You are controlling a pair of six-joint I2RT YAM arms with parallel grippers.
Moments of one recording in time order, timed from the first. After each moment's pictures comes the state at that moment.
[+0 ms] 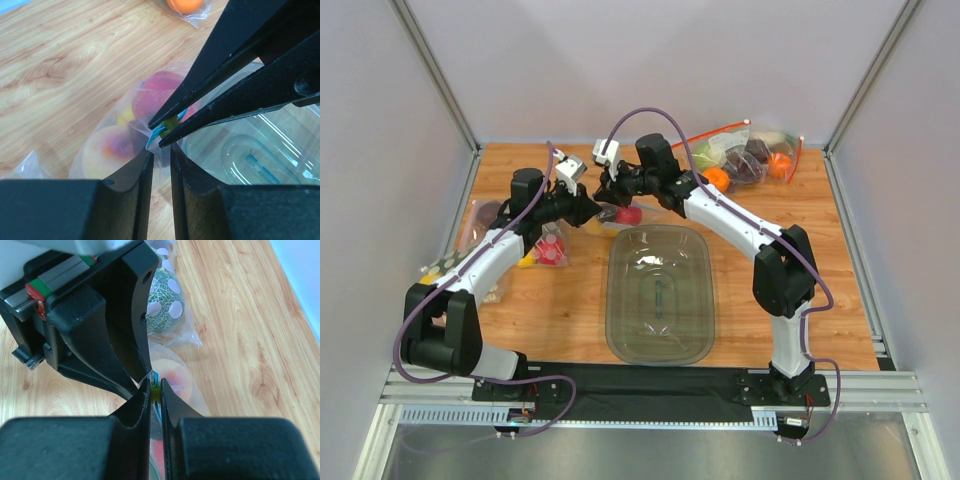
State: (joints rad) left arm -0.21 1.42 0.95 0.05 0.63 0.07; right arm 0.68 1.99 1.77 -0.19 -0.60 -0.33
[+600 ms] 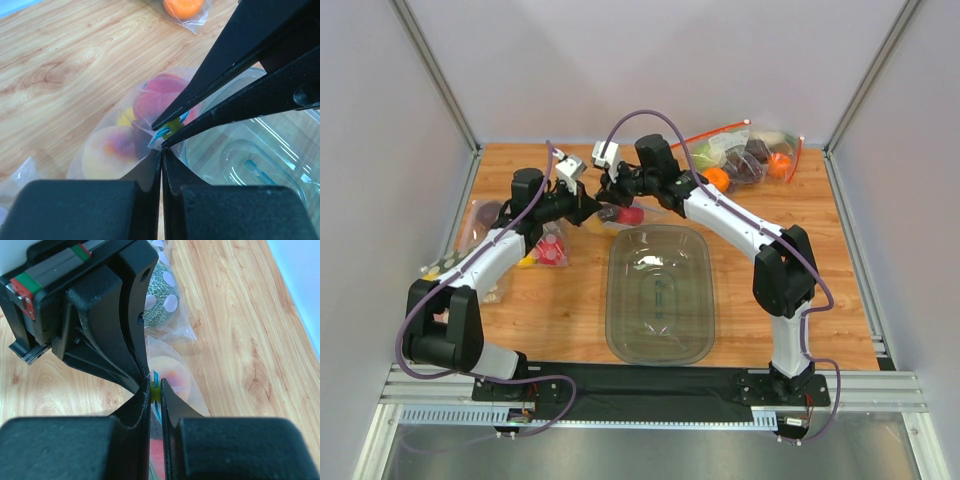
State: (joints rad) left arm -0.20 1.44 0.95 0.10 0.65 0.04; right arm 0.68 1.99 1.78 -0.22 -0.58 -0.38
